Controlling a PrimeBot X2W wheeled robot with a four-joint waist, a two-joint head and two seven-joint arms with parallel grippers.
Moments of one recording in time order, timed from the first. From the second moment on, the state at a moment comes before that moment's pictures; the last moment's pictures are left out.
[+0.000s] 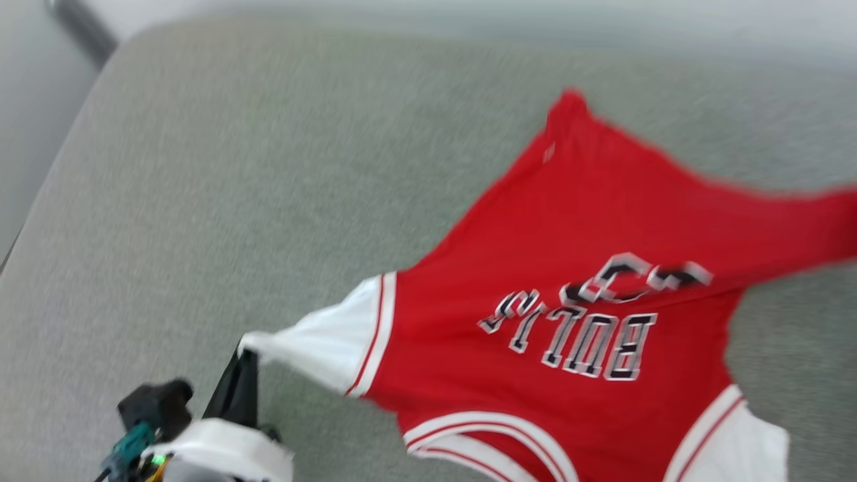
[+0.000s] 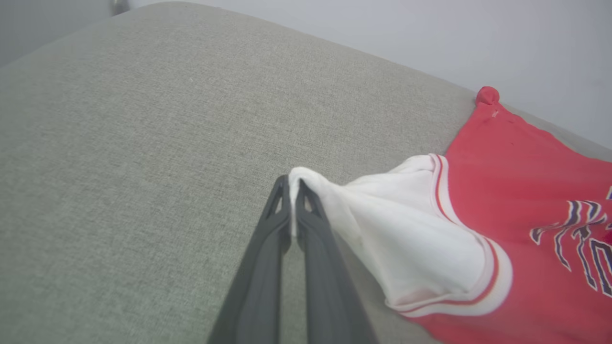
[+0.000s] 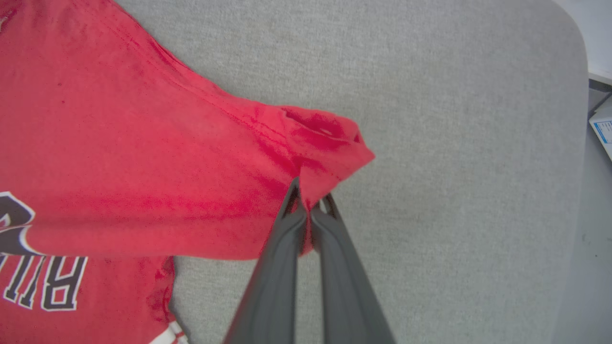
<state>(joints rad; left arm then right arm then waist) -0.04 0.36 -0.36 0.05 -0.70 0.22 -0.21 -0.68 -0.46 -0.10 0.34 0.29 0.13 1.07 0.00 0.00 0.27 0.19</state>
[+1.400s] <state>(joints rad) -0.07 0.44 -0.35 -0.05 -0.69 0.26 -0.13 -0.32 -0.33 0.08 0.13 0.47 0.13 0.59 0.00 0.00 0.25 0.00</state>
